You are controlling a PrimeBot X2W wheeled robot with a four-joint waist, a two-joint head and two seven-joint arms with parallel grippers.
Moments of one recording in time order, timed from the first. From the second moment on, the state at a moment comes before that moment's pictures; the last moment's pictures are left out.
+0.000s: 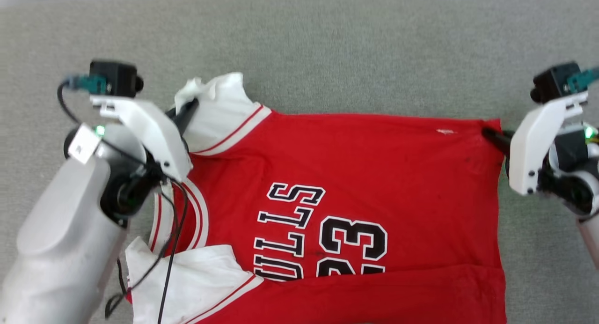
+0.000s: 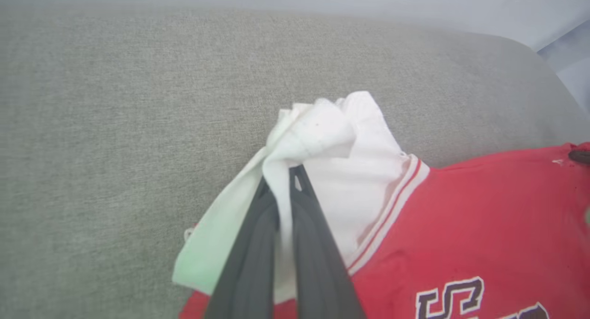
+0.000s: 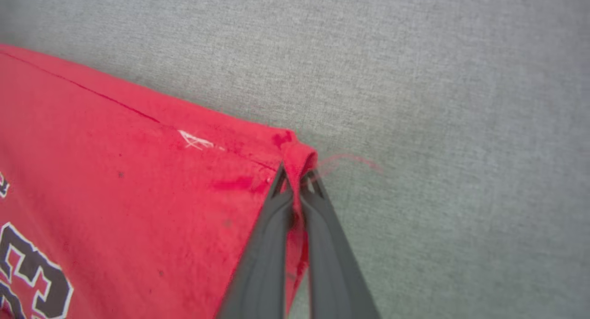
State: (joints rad) left arm -0.73 0.46 -0.47 0.40 -0.87 -0.04 0.33; right arm -0.69 -0.47 0.34 0.42 0.67 0.13 0.64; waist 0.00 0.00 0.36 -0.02
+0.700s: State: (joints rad) left arm -0.11 0.48 -0.43 0.15 -1.02 0.10 0.23; right arm -0.10 -0.34 0.12 0.15 0.59 0.13 0.54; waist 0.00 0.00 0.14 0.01
